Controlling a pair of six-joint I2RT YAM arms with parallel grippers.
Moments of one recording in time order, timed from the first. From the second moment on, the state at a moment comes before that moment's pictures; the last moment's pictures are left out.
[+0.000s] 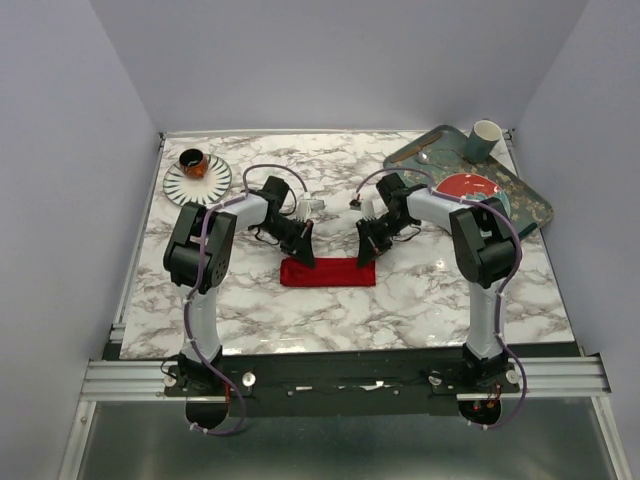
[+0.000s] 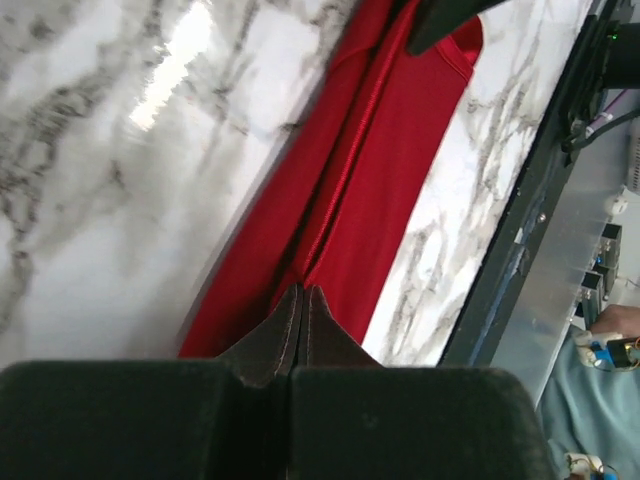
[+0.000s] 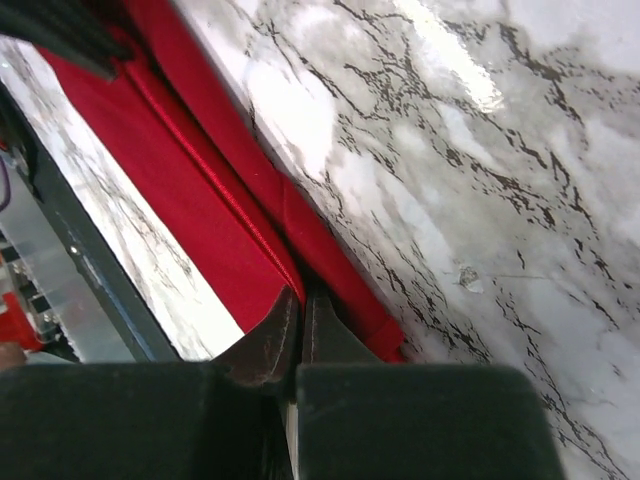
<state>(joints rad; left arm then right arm) -0.34 2.04 1.31 -0.65 0.92 0.24 0.40 2.08 1.38 -0.71 -0.75 -0.16</state>
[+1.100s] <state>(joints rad) -0.36 2.05 1.27 -0.59 0.89 0.10 0.42 2.00 1.45 -0.82 -0.67 -0.28</state>
